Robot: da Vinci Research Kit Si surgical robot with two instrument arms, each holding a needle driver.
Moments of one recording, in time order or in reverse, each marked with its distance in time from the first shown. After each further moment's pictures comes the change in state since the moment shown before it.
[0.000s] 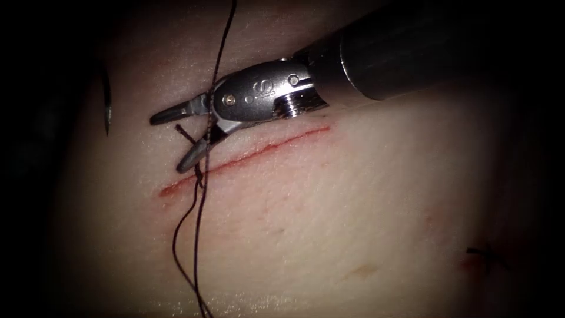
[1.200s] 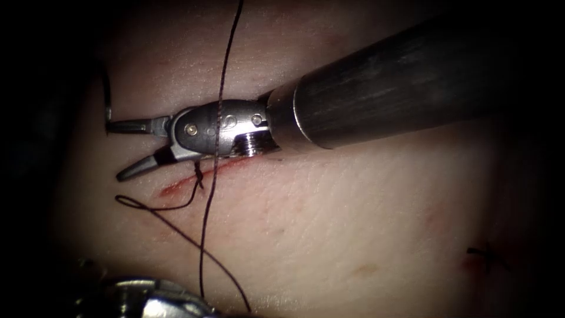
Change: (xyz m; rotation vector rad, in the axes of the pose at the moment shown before) right arm 0.000 0.000 0.008 -0.259 0.239 0.071; left arm -0.003 -0.010 -0.005 0.118 -0.056 0.015
